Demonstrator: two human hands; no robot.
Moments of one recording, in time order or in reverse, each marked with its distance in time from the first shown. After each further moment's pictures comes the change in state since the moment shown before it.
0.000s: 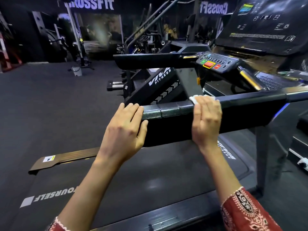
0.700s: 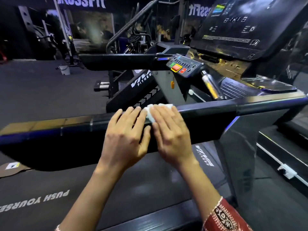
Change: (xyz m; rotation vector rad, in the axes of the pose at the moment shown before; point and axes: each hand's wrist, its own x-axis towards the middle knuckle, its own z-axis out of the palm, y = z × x) left_hand 0.072 0.155 0.107 0.050 0.035 0.007; right_hand 0.020 0.115 -0.031 0.134 -0.102 -0.379
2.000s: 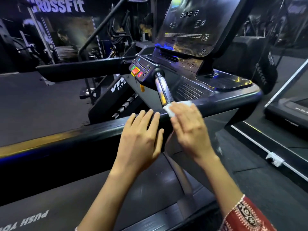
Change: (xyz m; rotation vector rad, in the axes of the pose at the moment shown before) left_hand 0.079 0.160 0.088 -0.081 -0.113 0.081; right_hand -0.023 0.196 -0.091 -0.058 -0.087 0.164
